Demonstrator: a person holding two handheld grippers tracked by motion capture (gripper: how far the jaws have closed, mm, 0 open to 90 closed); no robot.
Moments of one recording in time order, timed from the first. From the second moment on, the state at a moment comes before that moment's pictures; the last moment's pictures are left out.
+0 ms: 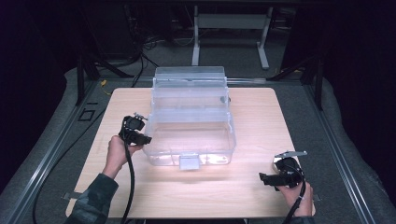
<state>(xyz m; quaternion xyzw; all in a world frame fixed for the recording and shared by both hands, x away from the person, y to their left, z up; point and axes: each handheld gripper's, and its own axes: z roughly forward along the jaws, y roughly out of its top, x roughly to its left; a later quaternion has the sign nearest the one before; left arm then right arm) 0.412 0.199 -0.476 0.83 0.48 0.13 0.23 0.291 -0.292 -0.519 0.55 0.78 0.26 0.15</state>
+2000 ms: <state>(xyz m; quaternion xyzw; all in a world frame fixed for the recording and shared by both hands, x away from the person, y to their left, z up) 0.295 0.265 -0.495 0.82 0.48 0.12 0.29 0.301 -0.325 -0.500 0.57 0.75 0.27 0.19</state>
